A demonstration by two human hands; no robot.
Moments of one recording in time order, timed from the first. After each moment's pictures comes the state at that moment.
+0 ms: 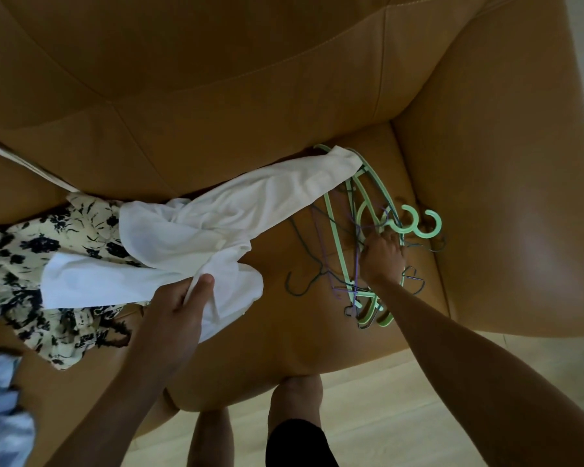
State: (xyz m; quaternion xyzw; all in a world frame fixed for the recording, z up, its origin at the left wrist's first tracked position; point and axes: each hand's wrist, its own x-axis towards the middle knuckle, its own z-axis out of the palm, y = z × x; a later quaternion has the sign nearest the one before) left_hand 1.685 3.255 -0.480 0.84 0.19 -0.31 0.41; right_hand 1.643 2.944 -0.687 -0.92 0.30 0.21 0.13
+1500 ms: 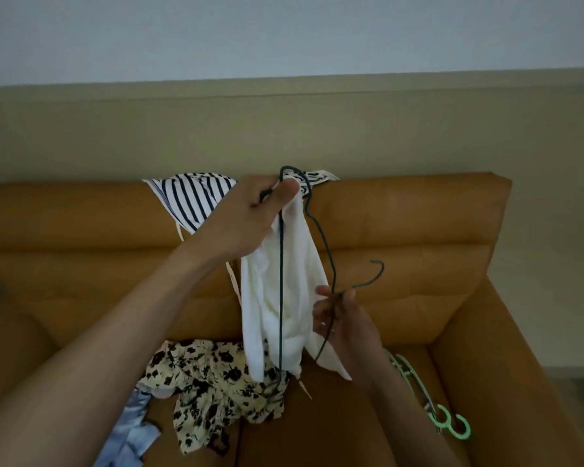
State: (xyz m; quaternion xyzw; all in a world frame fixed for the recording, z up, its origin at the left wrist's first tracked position) left_hand 1.751 3.366 0.024 0.87 -0.17 0.09 0.45; right_hand 1.693 3.185 -0.150 -0.51 0.09 0.15 0.84
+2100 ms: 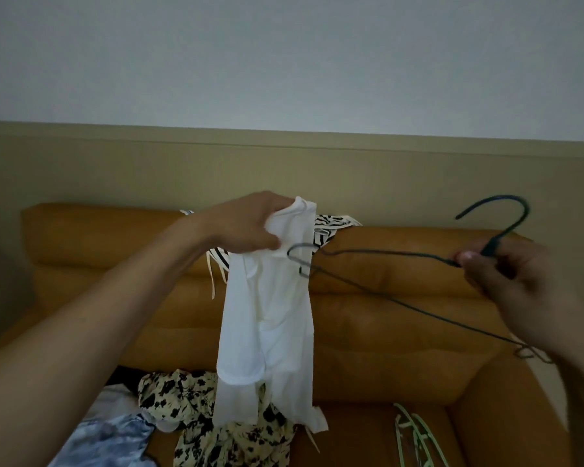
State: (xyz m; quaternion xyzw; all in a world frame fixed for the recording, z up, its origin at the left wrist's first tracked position) left_hand 1.771 3.437 0.078 0.96 -0.19 -0.06 0.22; right_hand 1.715 3.078 0.037 -0.86 -0.16 -0.15 0.46
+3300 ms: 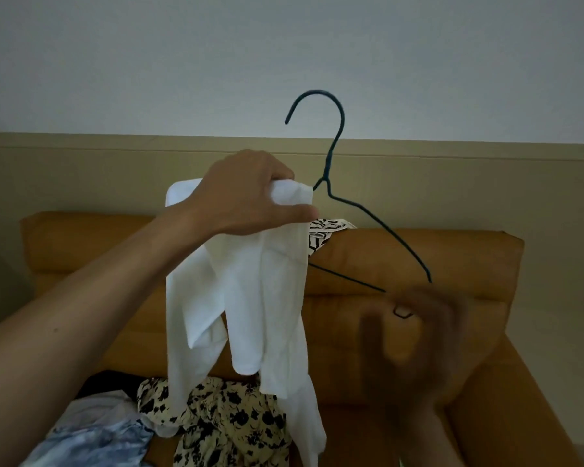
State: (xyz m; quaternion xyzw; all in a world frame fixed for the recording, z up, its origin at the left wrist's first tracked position) left_hand 1.749 3.412 0.115 0.94 -0.20 0.22 0.14; right_hand 1.642 3.212 -0.006 -0.69 -0.18 -0.56 0.42
